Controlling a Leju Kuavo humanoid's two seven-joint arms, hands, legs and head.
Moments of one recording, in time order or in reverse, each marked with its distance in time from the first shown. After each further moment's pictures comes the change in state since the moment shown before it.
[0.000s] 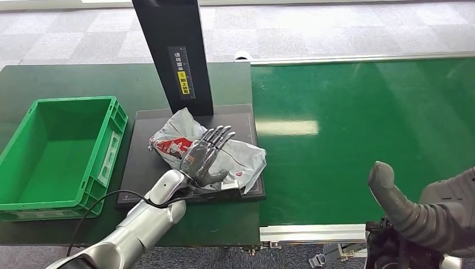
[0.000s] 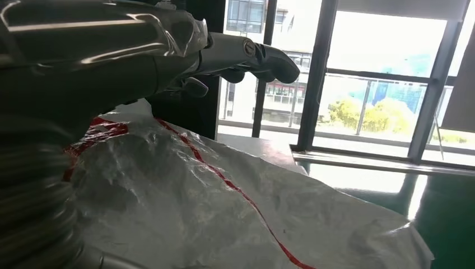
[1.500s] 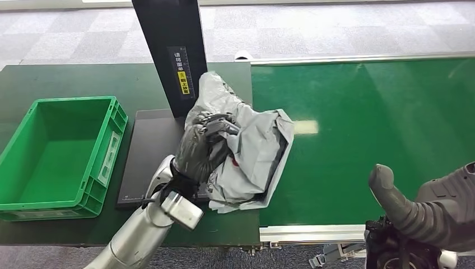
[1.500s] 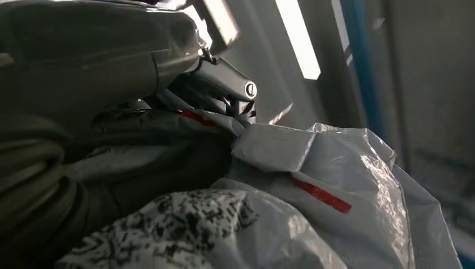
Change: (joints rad) left arm 0.135 -0.040 -0.005 -0.809 0.627 -0.240 -0.352; right arm 0.021 -0.004 -0.048 0.046 -0.096 0.015 -0.080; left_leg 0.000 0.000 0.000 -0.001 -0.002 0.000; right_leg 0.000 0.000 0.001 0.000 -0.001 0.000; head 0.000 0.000
